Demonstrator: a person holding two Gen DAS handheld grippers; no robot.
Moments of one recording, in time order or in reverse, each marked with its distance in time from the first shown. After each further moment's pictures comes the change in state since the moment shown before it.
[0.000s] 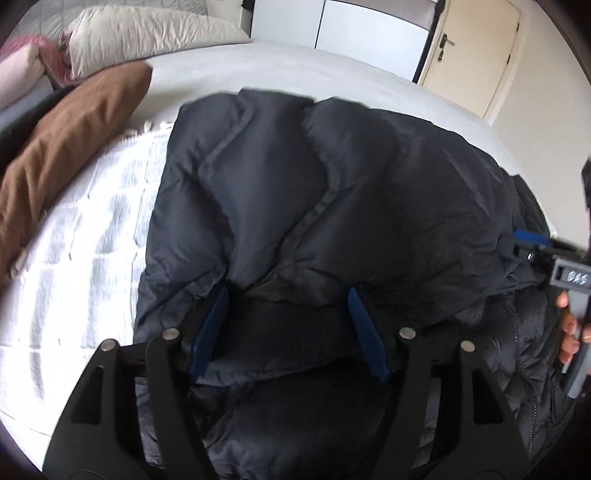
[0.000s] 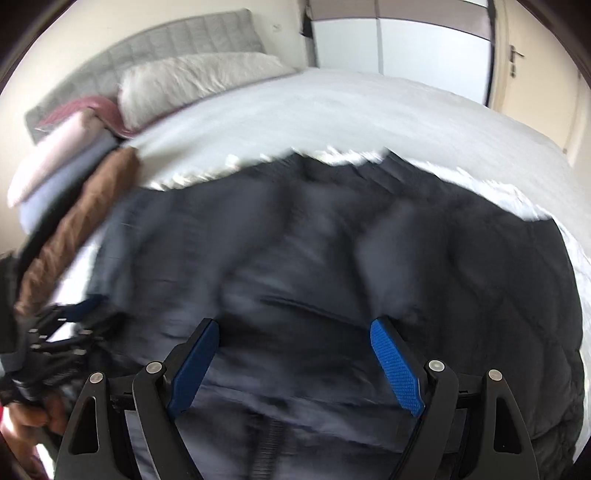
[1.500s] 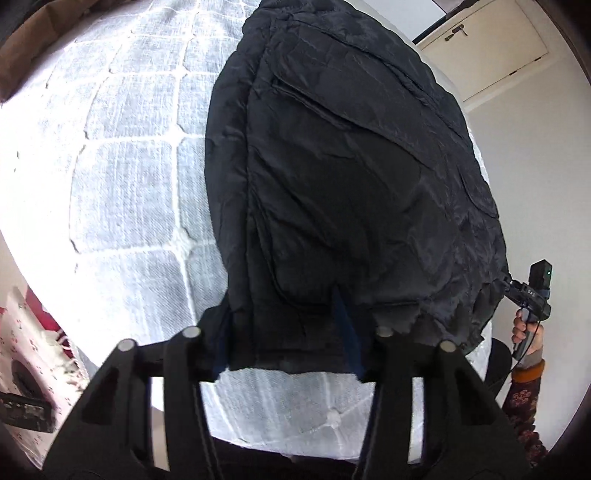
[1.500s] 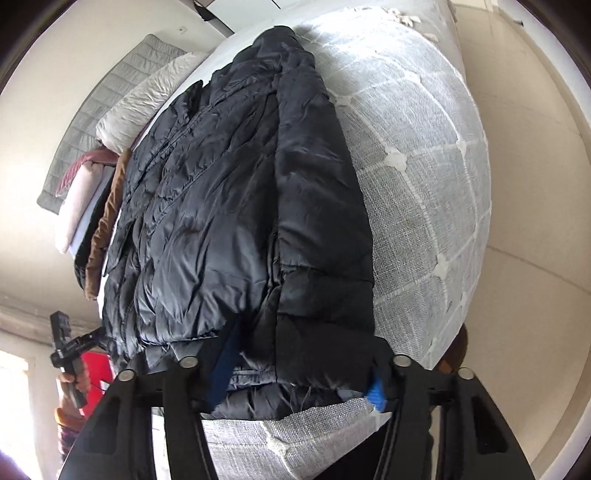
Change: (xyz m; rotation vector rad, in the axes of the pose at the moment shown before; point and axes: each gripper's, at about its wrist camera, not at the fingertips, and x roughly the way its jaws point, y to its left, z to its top) left arm -0.208 0.063 -0.252 -0.240 0.347 -0.238; right arm -0.221 -0.215 -0.315 0.381 0.171 0.293
